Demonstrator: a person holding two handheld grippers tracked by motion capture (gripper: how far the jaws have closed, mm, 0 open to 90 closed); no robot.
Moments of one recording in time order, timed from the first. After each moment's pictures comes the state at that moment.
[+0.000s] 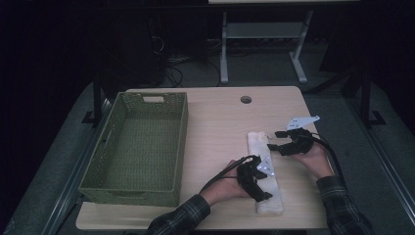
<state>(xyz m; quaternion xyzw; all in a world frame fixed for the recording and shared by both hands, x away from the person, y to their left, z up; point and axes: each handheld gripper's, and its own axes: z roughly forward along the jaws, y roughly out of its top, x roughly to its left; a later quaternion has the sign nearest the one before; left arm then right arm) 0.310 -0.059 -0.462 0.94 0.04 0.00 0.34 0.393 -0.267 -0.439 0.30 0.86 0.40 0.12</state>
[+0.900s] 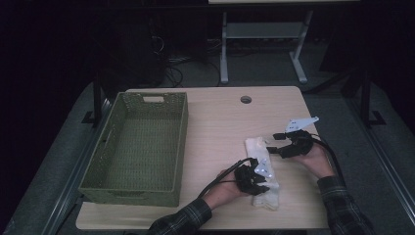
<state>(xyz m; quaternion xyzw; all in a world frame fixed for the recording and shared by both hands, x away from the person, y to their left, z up) 0.302 -0.049 -0.461 0.94 0.07 0.00 0.35 0.389 -0.264 -0.439 0.27 0.87 0.40 0.10</state>
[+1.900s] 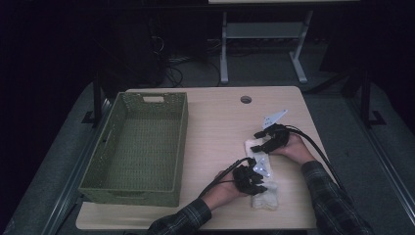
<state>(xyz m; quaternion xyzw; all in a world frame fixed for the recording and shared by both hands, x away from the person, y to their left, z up) 0.301 -0.046 -0.460 0.94 0.08 -0.01 0.34 0.450 -0.218 -0.472 0.19 0.91 0.36 0.04</state>
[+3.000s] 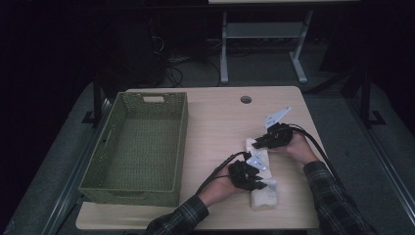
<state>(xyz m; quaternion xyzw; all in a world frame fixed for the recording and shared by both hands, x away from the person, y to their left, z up) 0.305 -0.030 -0.433 0.92 0.09 -0.03 0.38 0.435 -0.219 -0.445 0.17 0.92 0.36 0.02</state>
